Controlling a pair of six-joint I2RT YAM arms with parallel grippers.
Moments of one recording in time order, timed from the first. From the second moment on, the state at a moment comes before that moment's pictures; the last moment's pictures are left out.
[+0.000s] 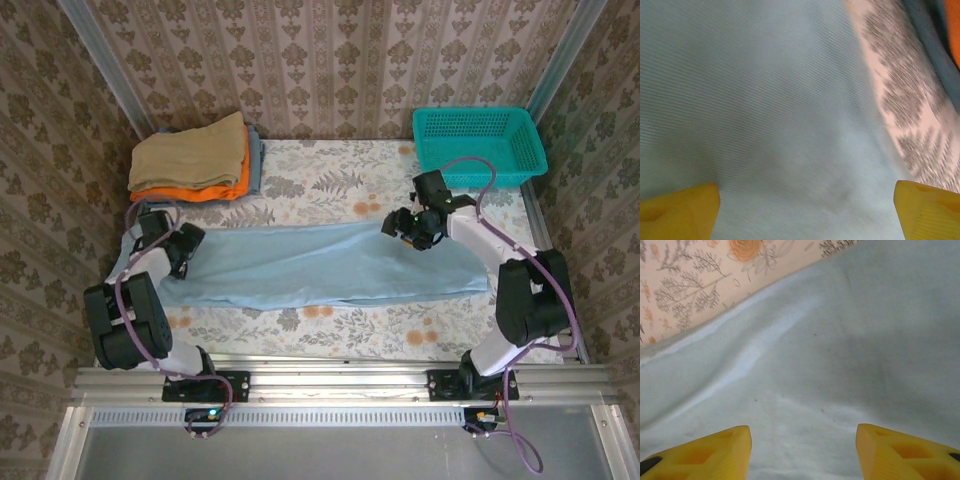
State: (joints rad) left arm 0.19 1.46 0.75 -0.23 0.13 -0.74; right arm 0.23 1.60 1.11 -0.64 -0.28 0.63
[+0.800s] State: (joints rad) left arm -0.56 1.42 0.56 -0.05 -0.05 -0.86; right arm -0.25 1.28 0.61 -0.72 -0.16 0.68
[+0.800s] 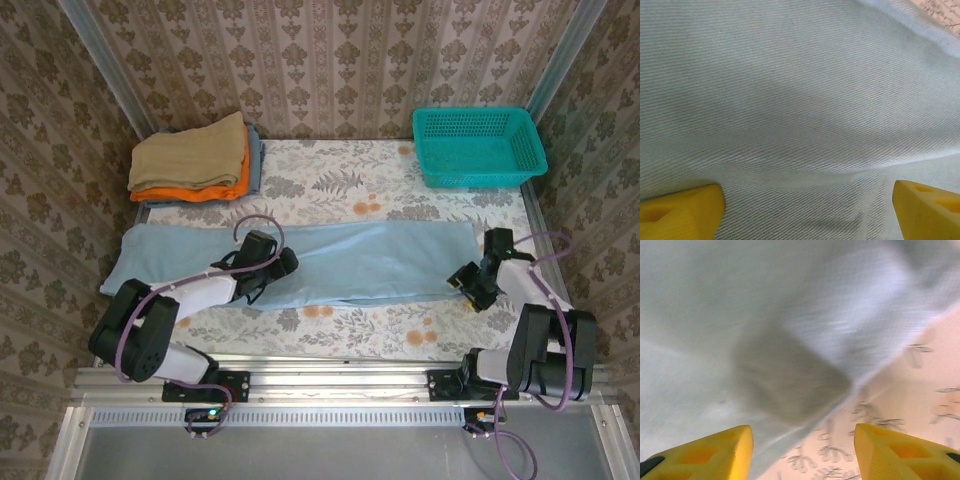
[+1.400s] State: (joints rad) left arm -0.24 1.48 0.63 -0.05 0.06 -0.68; right arm -0.07 1.42 1.04 -0.78 -0.16 0.52
